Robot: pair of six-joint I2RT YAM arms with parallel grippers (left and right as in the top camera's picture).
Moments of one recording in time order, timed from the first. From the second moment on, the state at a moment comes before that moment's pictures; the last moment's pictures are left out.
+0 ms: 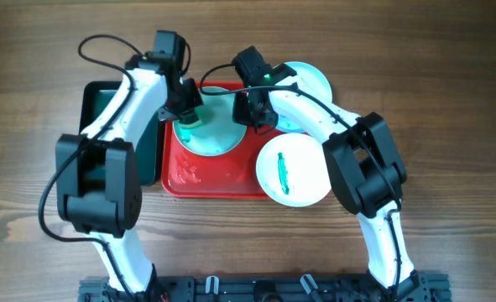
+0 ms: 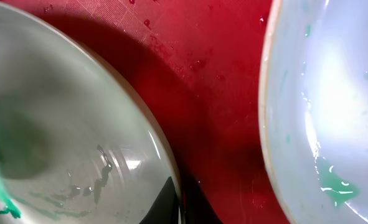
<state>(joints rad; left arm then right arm) -0.18 1.99 1.47 -0.83 0.03 -0.54 0.57 2.28 1.74 -0.78 -0.16 0.68</state>
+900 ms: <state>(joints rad) -0.22 1.99 1.33 -0.80 0.31 -0.31 0.56 2.28 1.74 -0.77 -0.16 0.64</state>
